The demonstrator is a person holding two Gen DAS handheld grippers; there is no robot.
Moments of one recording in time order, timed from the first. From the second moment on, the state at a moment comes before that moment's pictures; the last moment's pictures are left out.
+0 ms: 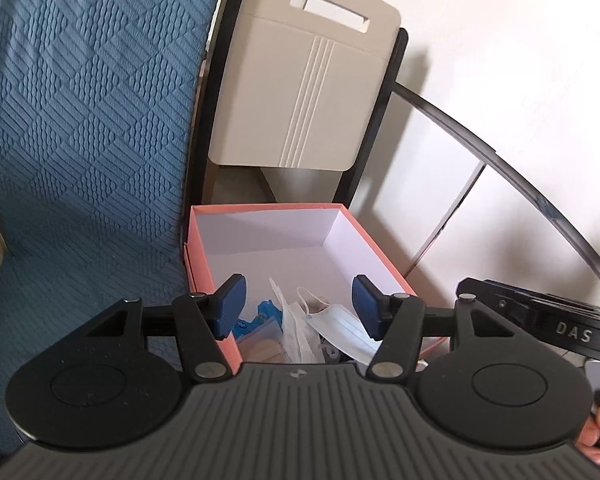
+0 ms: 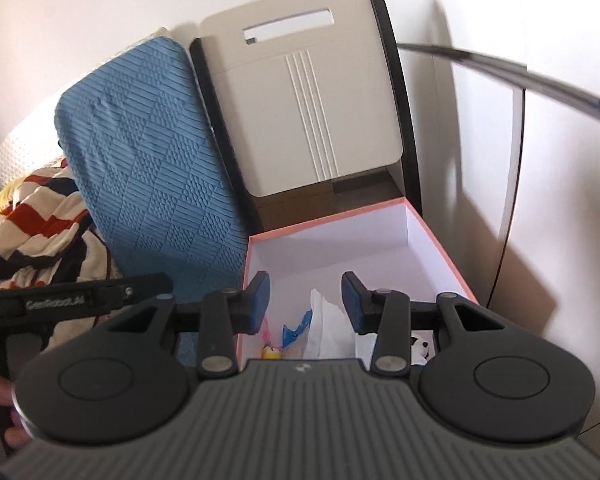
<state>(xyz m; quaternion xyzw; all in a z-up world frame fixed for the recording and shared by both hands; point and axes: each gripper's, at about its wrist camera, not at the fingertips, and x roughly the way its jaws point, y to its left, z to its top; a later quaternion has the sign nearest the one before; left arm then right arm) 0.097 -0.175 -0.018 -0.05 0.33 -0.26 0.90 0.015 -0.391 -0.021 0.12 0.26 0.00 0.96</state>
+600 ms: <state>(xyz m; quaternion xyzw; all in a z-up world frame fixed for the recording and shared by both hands) 0.063 -0.166 -0.028 -0.02 0.34 -0.26 0.90 -0.021 -0.379 -0.053 0.11 0.29 -0.03 0.95</state>
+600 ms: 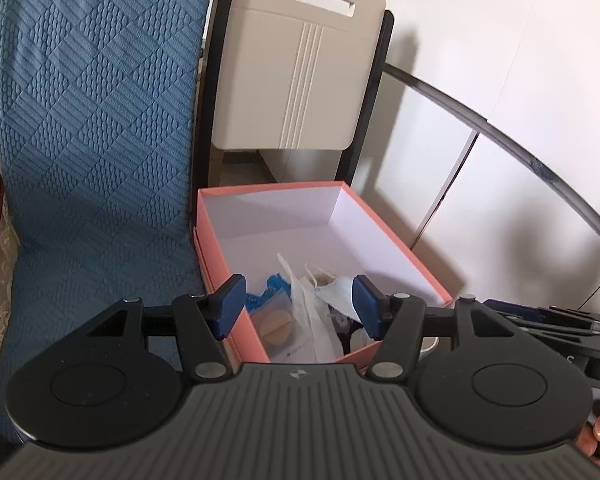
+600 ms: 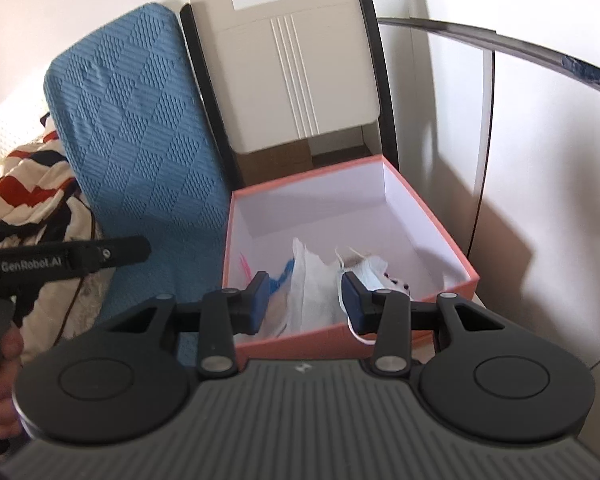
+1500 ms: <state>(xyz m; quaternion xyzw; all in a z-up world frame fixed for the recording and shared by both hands) 0.073 -0.158 -0.039 -0.02 0.35 -0.22 0.91 -0.017 -0.396 -0.066 0.12 0.30 -0.07 0.94</state>
